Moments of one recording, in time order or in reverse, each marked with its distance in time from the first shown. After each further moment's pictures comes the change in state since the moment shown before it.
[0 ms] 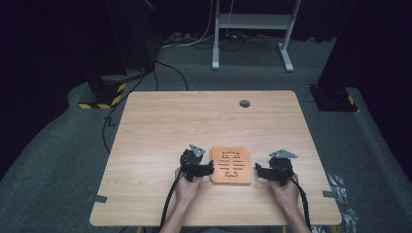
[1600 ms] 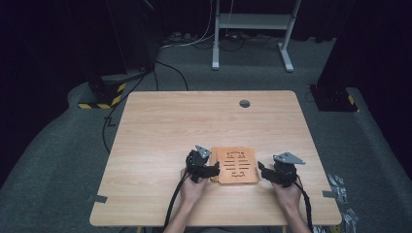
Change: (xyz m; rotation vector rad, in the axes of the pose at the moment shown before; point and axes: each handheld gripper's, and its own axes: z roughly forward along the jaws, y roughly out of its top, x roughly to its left) left arm -0.015 0.003 0.004 0.001 -0.044 0.011; right arm -0.002 -0.008 -0.017 -0.142 0.034 -0.016
